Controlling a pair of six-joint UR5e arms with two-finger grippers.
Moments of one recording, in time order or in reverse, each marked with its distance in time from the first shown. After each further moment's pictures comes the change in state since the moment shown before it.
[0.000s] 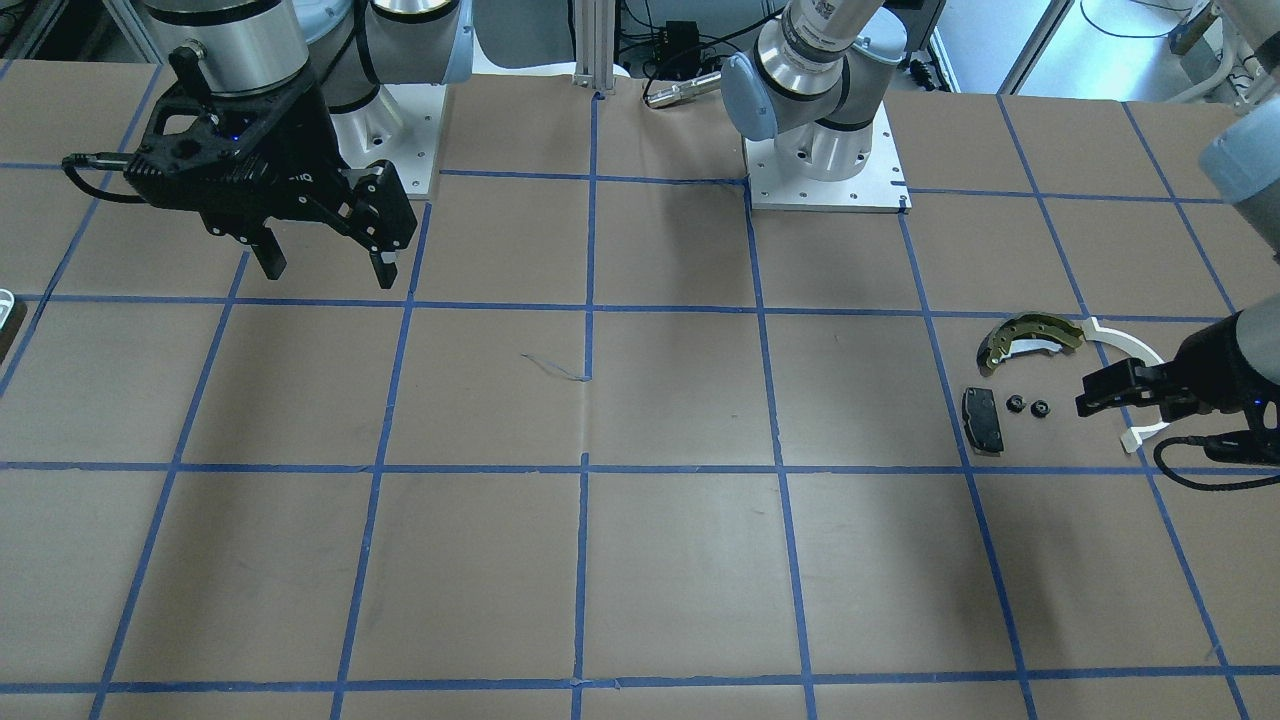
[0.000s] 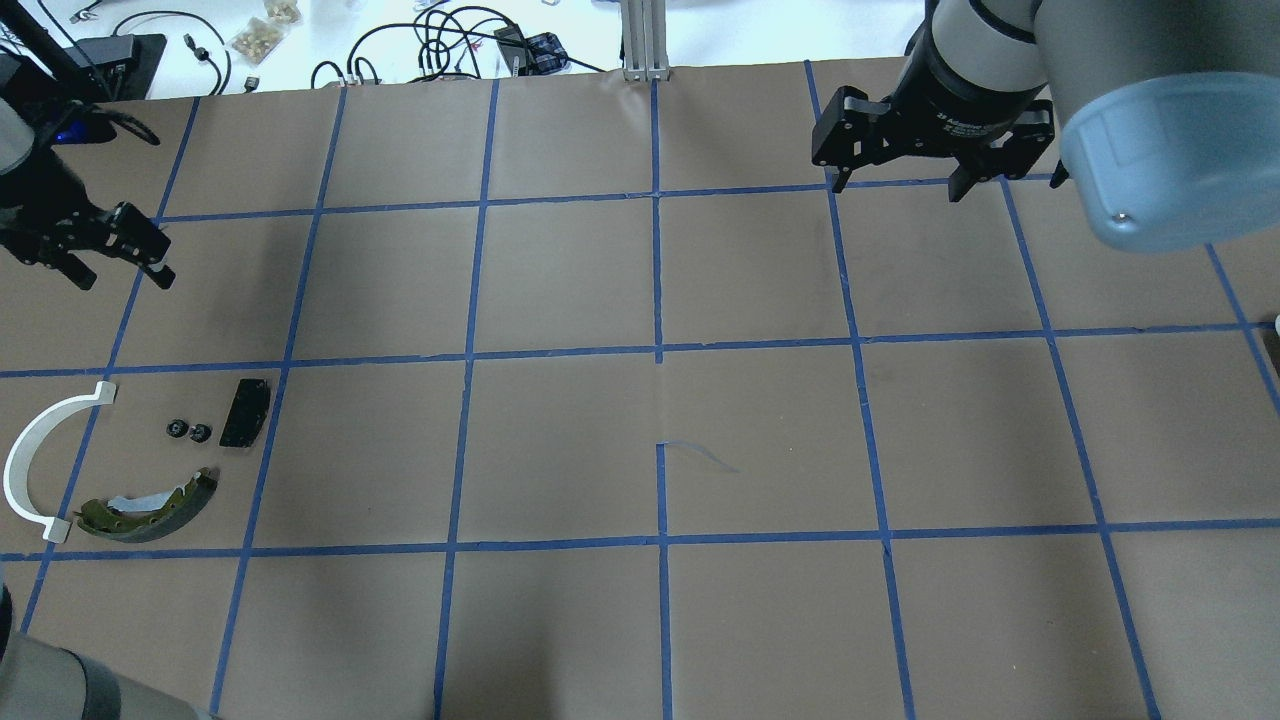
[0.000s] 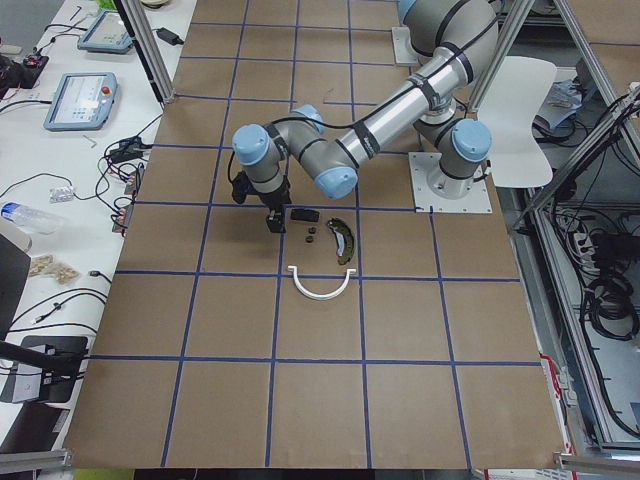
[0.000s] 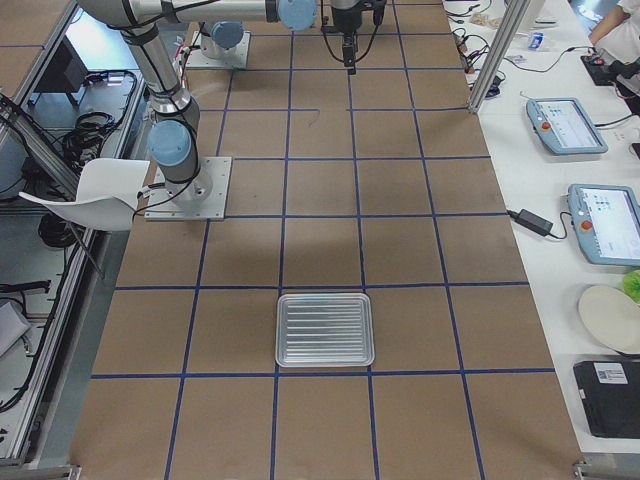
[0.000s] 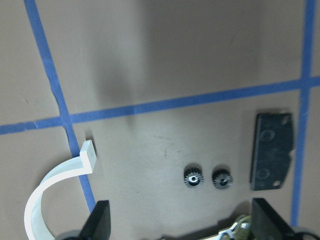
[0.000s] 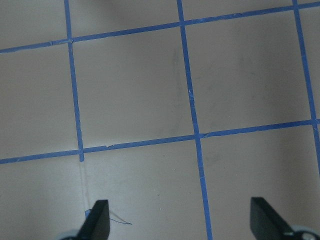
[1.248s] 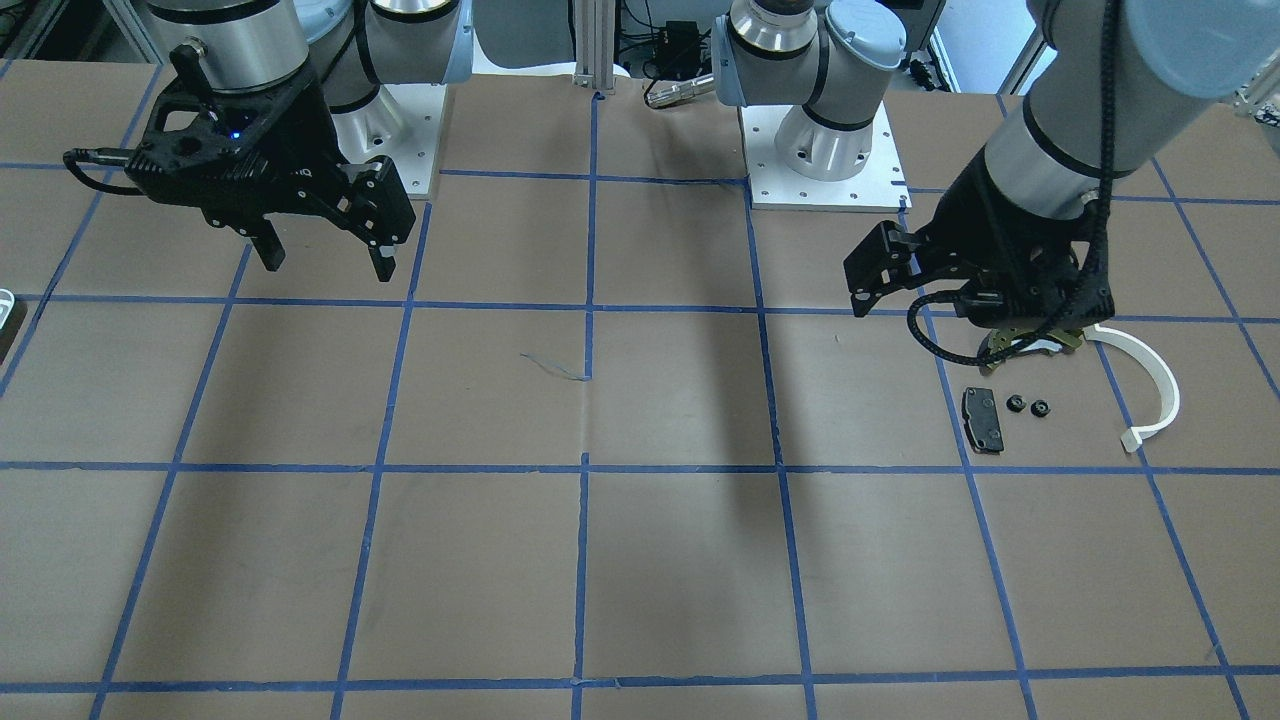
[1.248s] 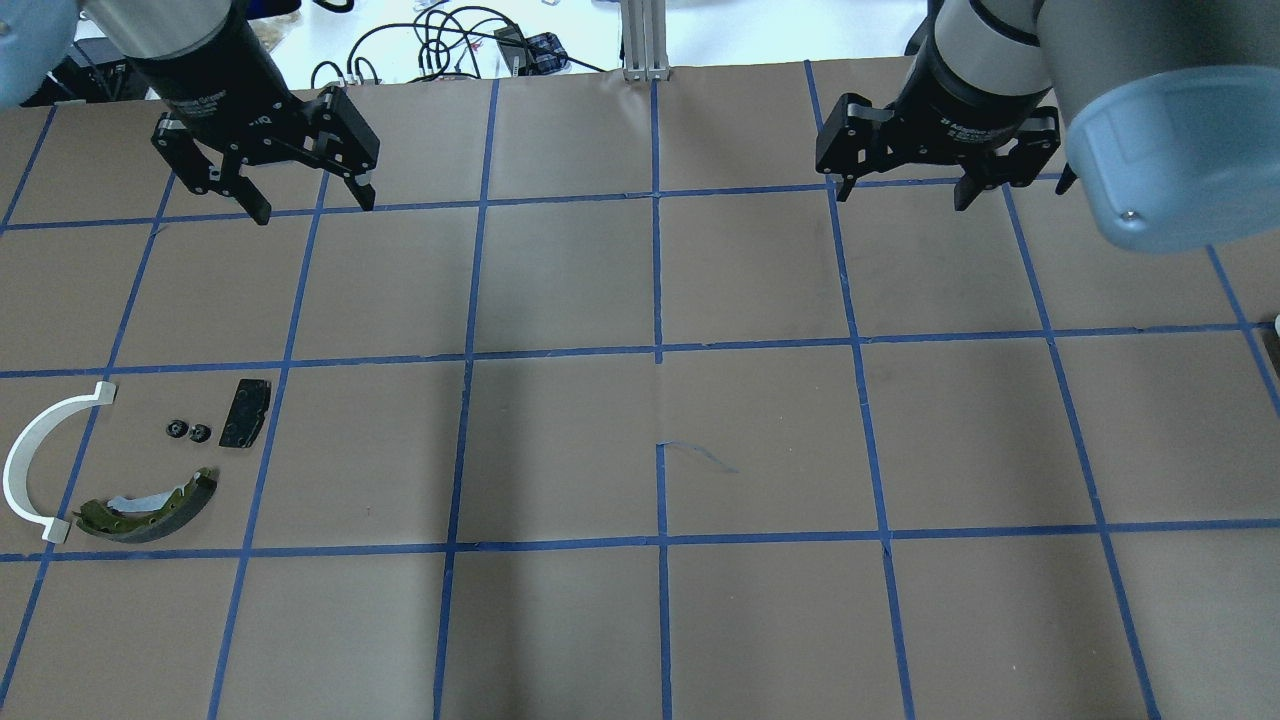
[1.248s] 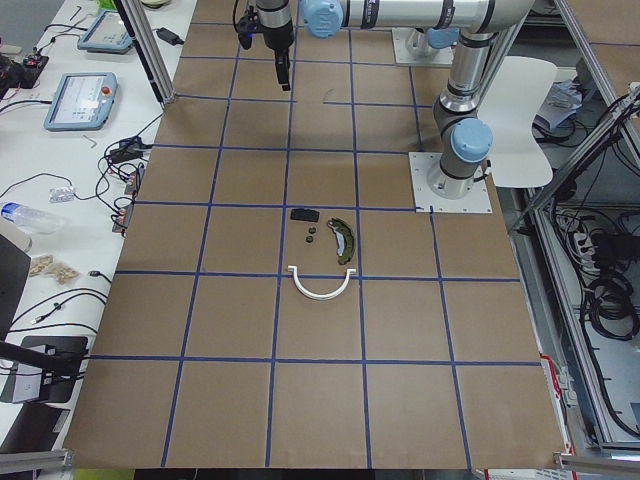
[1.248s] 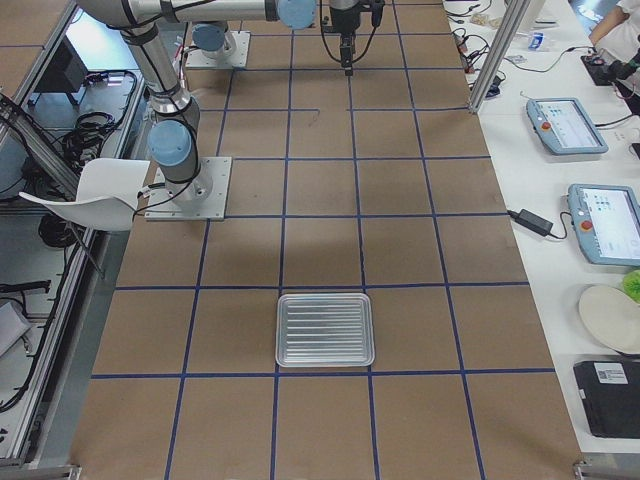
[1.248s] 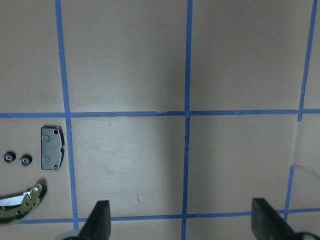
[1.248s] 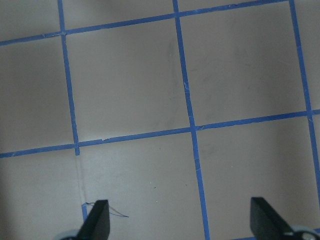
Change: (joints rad) left arm -0.389 0.181 0.040 -0.191 -0.101 -0.484; right arm 0.002 -0.004 -0.003 0.031 -0.010 0.009
